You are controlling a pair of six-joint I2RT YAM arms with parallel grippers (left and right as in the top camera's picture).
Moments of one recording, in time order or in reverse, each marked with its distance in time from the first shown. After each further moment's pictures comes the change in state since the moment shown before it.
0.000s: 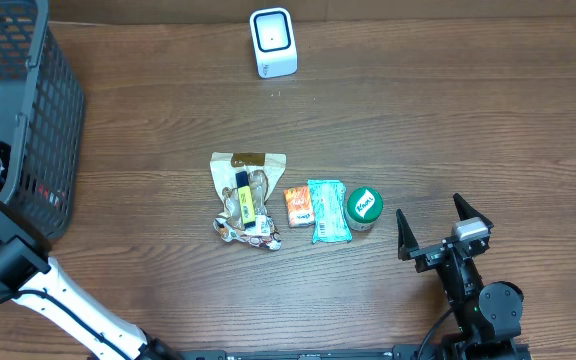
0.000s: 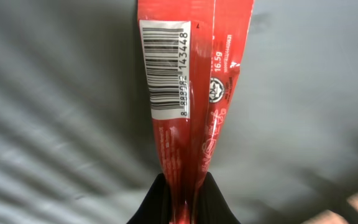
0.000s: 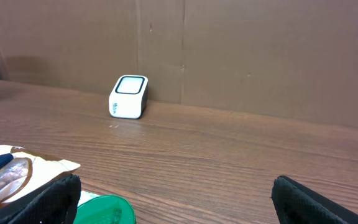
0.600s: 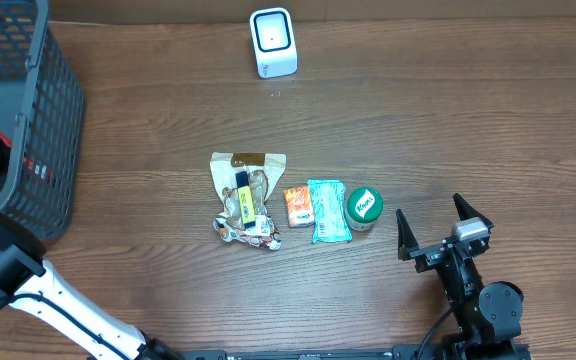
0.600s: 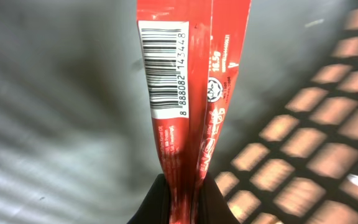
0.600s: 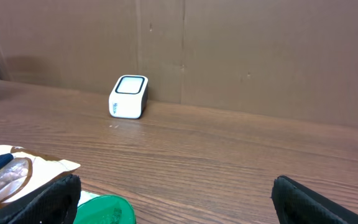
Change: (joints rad) left arm 0.038 0.006 0.161 -0.056 0.215 0.074; right arm 0.000 0.000 0.000 0.000 0.000 -0.001
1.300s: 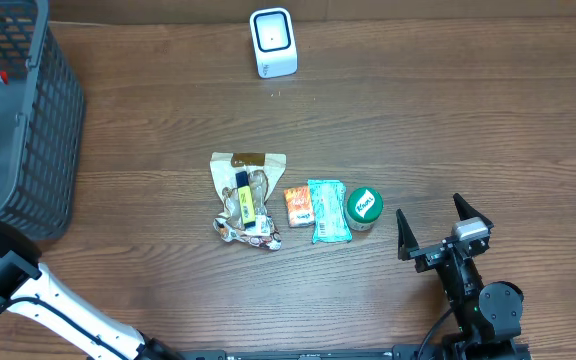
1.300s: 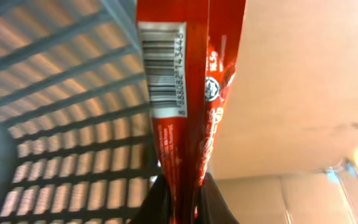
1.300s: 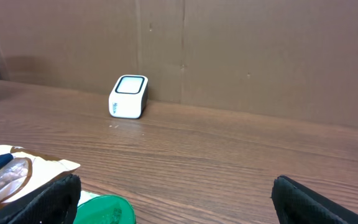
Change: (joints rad) left arm 0.033 0.000 0.171 0.581 0.893 -0.359; right arm 0.000 0.000 0.000 0.000 0.000 0.000
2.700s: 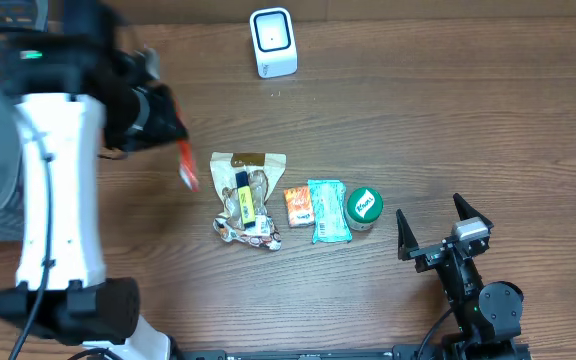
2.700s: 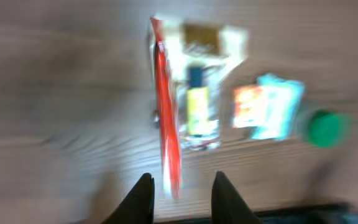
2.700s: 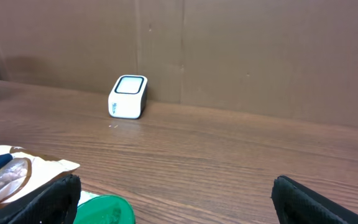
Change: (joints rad) left arm -0.873 -0.588 -0.365 -0.931 -1.133 0.328; right arm 0.000 0.001 0.000 0.002 0.000 0.000
